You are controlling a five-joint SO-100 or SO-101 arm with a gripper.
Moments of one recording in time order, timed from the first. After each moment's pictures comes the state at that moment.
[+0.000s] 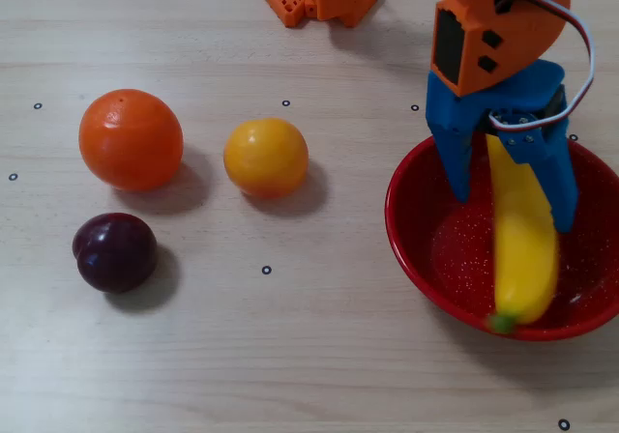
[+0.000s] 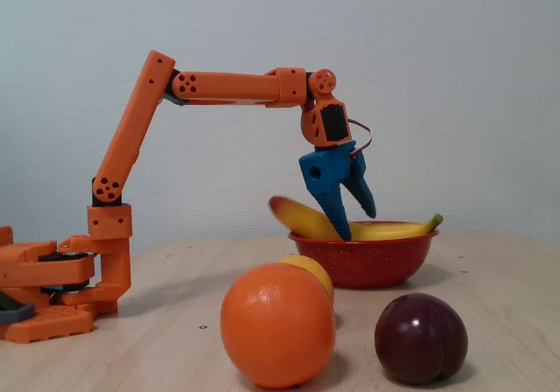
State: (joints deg) arm -21.0 65.6 58.3 78.8 -26.8
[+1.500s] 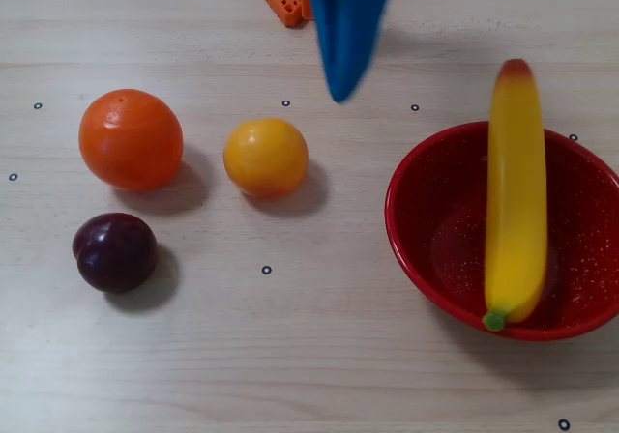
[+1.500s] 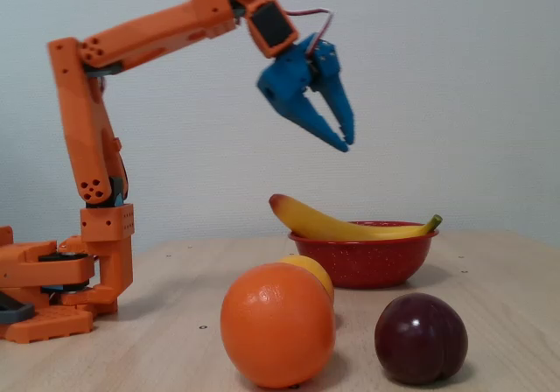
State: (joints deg) arm -2.4 103.2 75.5 77.7 -10.2
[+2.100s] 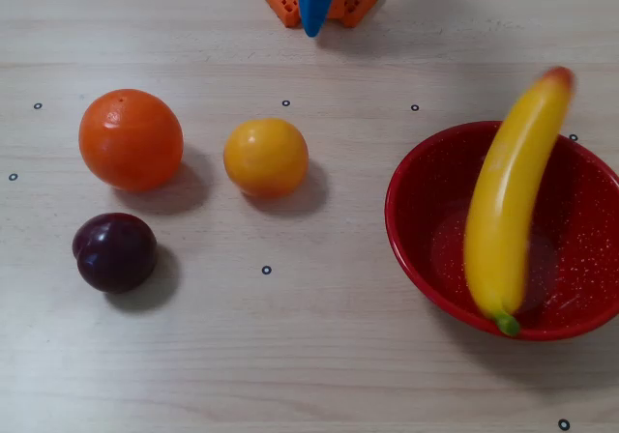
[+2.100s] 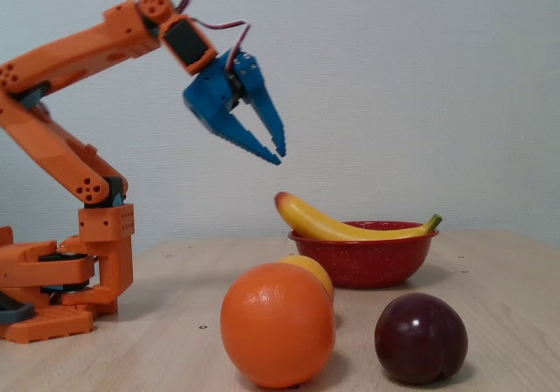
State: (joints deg) arm 0.3 139.0 110.9 73.6 -7.0
